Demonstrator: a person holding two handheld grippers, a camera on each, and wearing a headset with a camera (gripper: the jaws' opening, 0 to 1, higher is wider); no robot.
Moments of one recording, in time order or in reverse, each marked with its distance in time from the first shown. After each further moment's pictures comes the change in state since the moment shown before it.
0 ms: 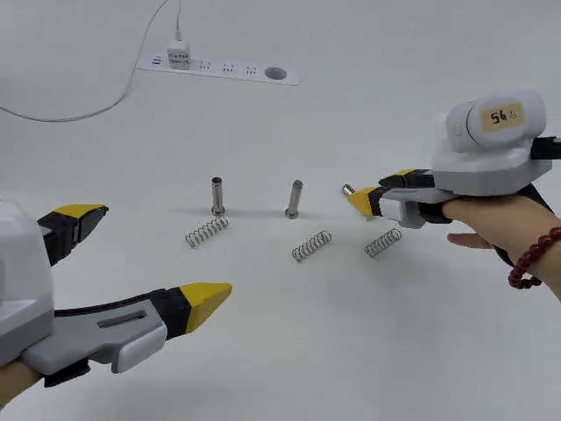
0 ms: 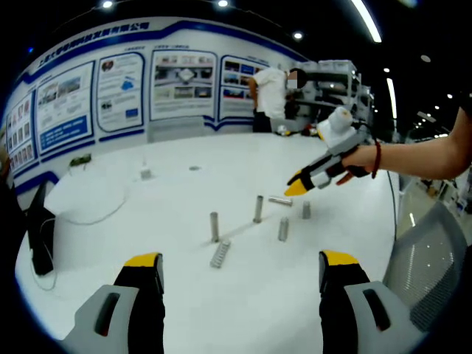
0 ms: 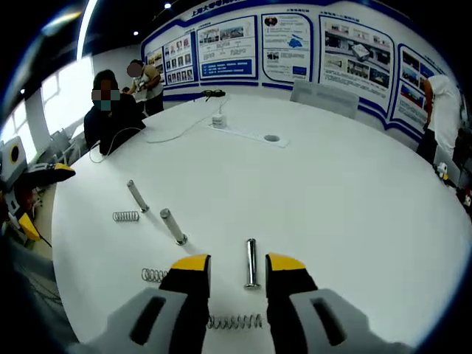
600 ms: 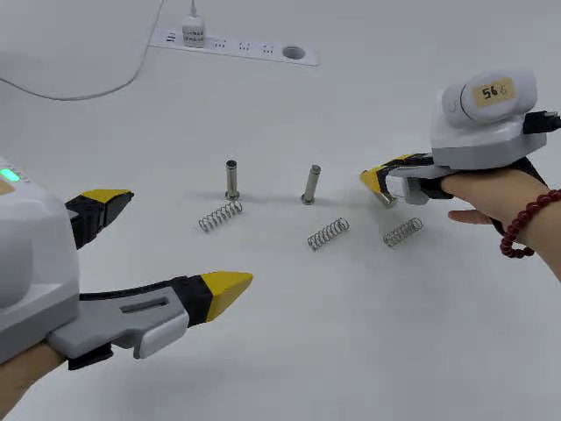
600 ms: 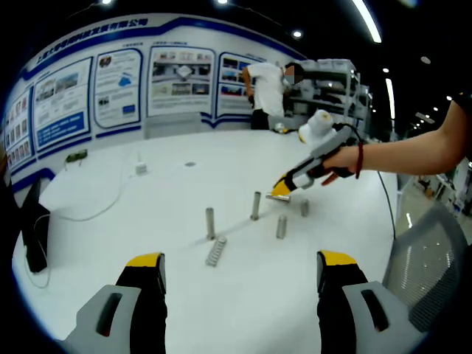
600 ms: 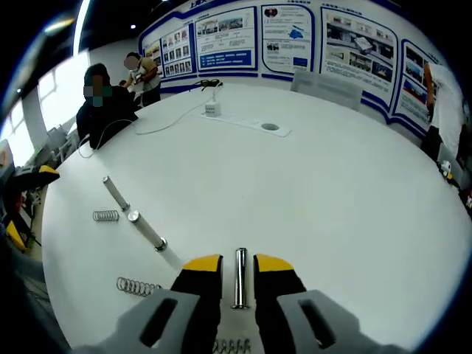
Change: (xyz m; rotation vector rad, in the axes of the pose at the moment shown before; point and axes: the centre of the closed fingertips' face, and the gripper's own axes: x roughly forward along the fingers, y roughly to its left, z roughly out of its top) left arm 0.009 -0.002 -0.006 -0.012 0.016 -0.019; right arm 0.036 -0.012 -0.005 -0.001 0.052 -0.004
